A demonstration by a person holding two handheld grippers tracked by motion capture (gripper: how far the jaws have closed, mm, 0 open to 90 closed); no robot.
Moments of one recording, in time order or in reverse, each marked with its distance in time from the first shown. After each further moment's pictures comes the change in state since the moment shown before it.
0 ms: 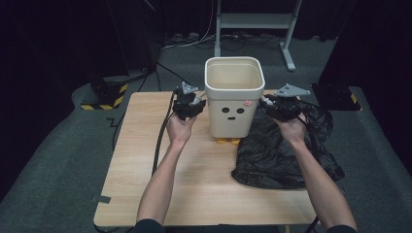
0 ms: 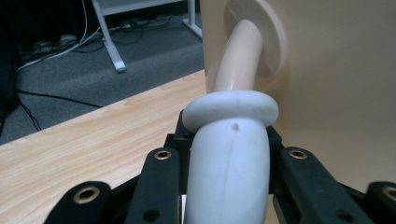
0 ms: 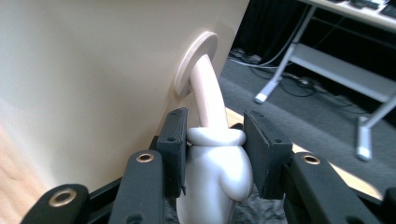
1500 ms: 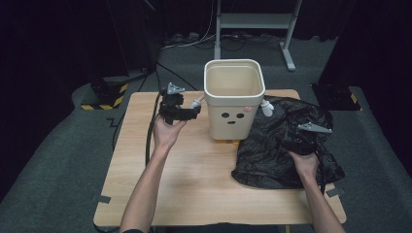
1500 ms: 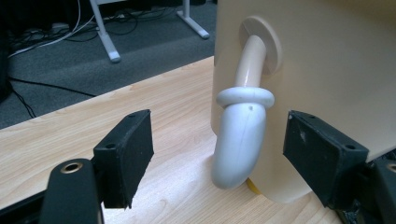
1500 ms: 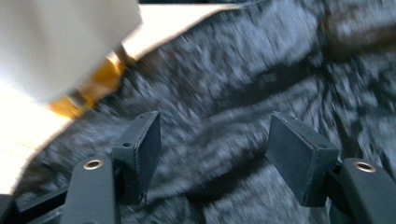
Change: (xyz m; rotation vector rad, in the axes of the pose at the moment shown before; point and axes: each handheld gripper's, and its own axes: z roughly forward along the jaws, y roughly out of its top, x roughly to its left) left arm 0.013 0.001 -0.049 0.025 -0.032 -0.032; right arm -0.023 -0.145 -0.019 0.110 -0.007 0.368
